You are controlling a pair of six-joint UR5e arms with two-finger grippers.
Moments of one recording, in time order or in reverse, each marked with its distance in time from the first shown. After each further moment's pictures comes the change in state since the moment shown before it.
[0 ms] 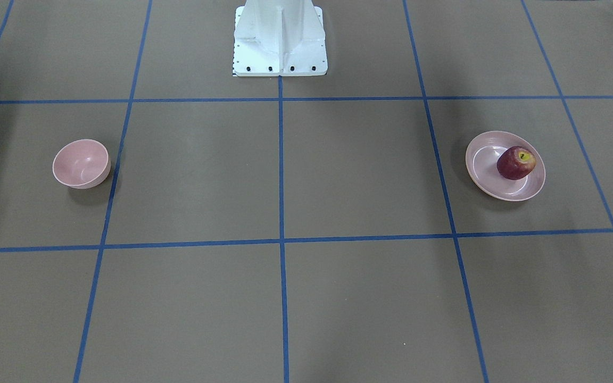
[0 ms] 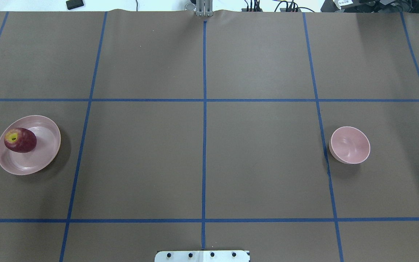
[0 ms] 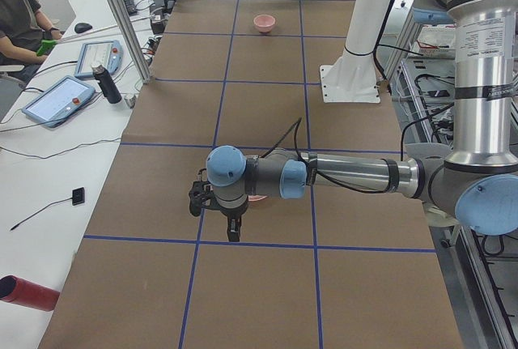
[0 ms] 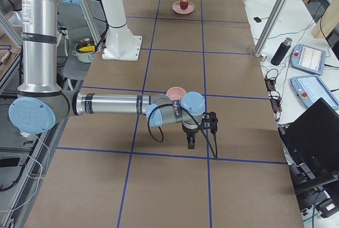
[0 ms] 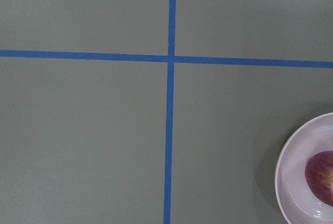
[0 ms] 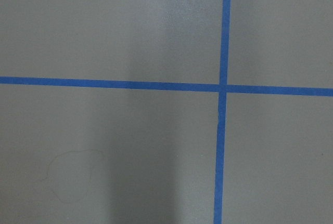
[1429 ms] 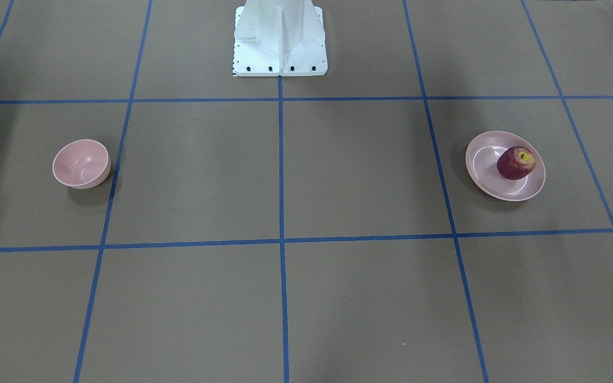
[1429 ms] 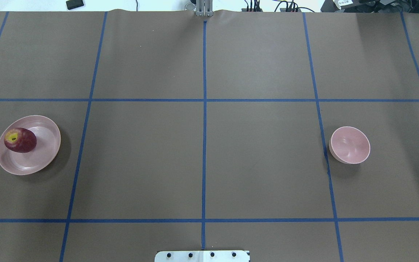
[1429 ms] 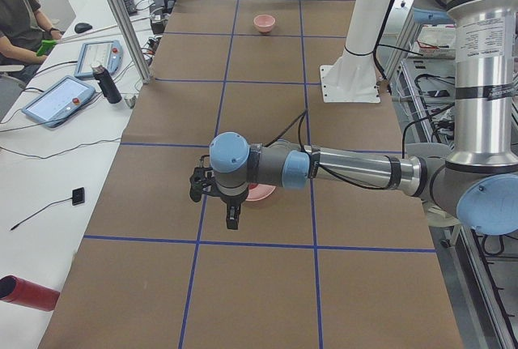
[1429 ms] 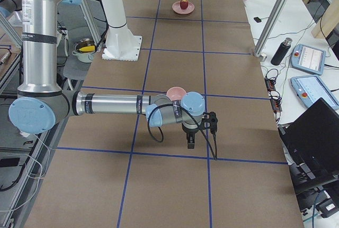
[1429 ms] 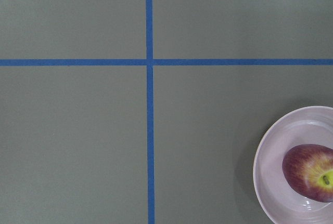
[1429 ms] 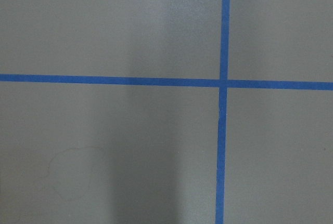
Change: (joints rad) left arm 0.005 0.010 -0.060 -0.009 -0.024 -0.009; right arm -0.002 0.000 -0.003 0.020 0.012 0.009
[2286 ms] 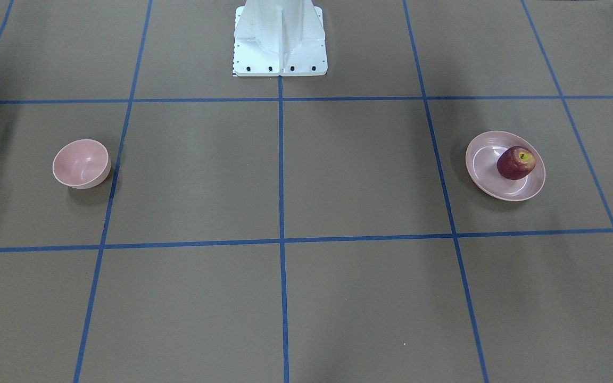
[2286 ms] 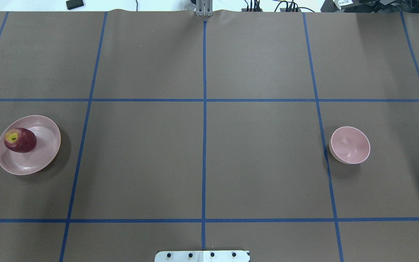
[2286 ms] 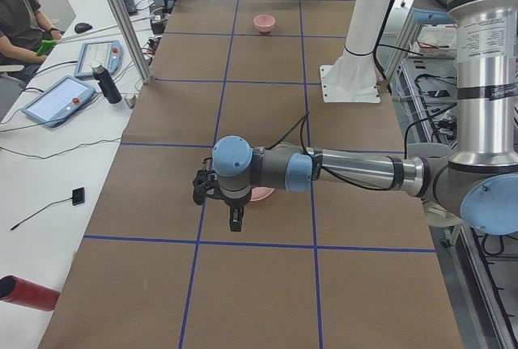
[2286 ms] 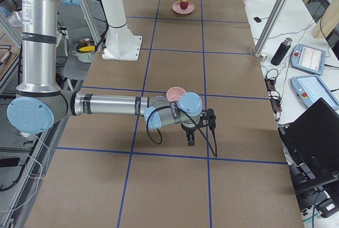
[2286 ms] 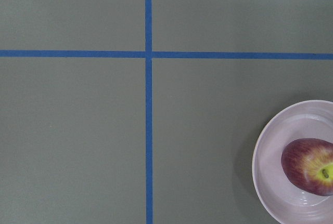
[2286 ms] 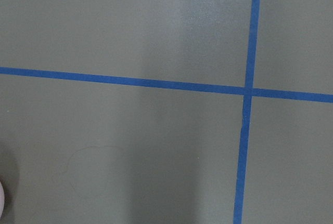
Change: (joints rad) left arm 0.000 0.012 0.001 -0.003 -0.004 0.004; right arm -0.042 -0.015 0.002 0.092 0.041 0.000
